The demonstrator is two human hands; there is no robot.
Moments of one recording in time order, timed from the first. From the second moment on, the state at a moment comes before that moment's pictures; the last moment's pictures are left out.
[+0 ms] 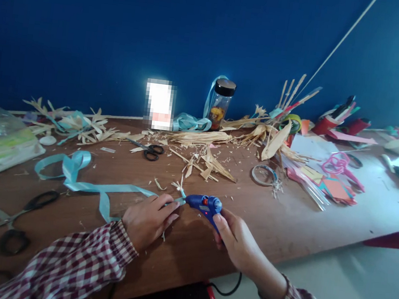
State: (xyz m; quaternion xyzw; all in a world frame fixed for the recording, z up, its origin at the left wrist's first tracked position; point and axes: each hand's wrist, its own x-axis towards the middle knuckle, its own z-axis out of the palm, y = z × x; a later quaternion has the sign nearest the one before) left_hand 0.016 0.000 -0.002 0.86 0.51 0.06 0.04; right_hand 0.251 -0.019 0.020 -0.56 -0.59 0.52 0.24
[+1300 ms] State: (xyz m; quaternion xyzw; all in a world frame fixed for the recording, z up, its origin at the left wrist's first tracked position) left_hand 0.017 0.002 -0.002 0.85 0.52 0.05 0.03; right_hand 0.258 -0.025 0.033 -0.58 -0.63 0.46 0.22
